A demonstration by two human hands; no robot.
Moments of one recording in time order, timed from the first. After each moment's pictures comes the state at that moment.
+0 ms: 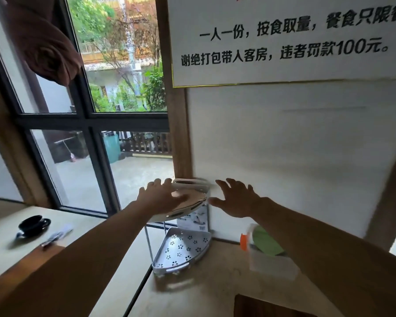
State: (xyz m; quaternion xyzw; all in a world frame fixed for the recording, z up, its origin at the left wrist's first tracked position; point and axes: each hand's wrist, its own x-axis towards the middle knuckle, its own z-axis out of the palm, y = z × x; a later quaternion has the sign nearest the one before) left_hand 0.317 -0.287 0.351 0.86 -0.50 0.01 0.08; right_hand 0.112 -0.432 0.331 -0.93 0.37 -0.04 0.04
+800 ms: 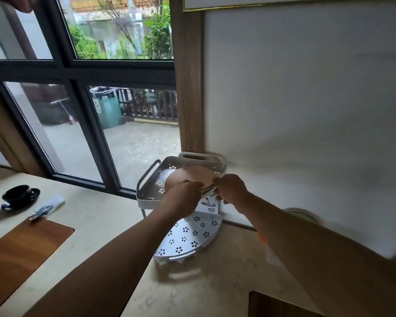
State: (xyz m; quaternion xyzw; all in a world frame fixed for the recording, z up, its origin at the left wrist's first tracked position) left_hand 0.363 -0.379 0.222 0.79 -0.56 -0.06 0.23; right_hand 0.240 -0.490 0.234 -0.74 0.47 -0.18 0.45
